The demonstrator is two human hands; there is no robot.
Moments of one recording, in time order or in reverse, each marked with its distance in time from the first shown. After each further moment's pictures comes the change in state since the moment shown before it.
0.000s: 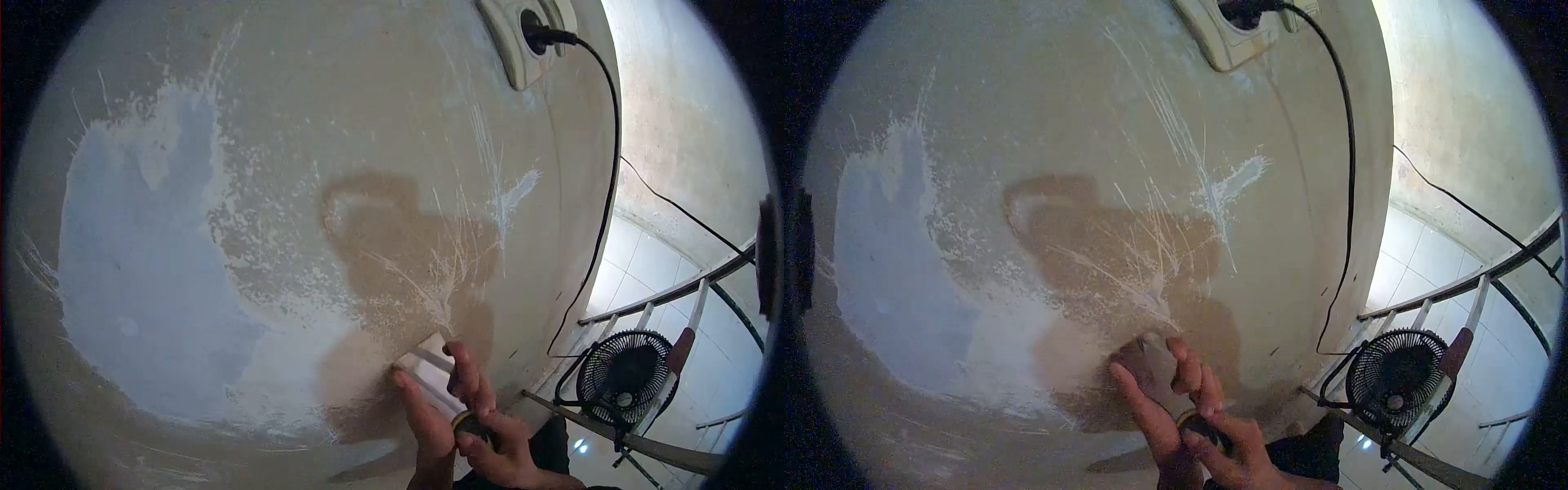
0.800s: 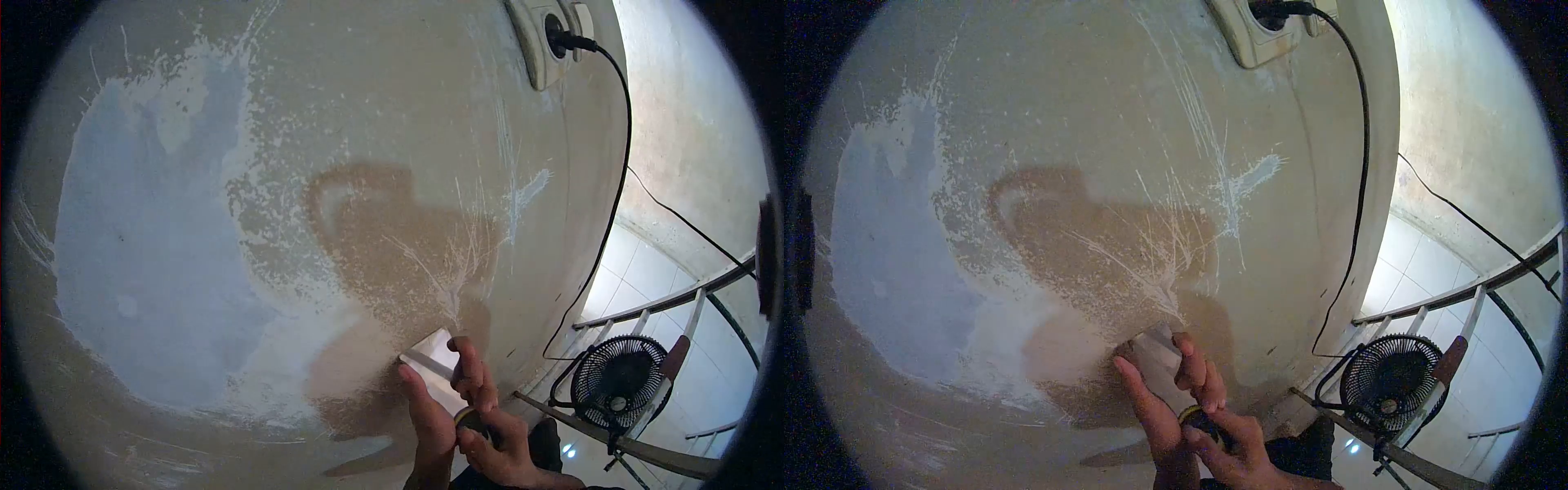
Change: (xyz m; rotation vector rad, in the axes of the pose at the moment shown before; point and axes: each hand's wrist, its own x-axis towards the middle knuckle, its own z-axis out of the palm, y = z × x) left_hand -0.003 0.002 -0.004 -0.014 0.008 -0.029; right_hand -0.006 0.006 0.005 0.079 0.018 0.092
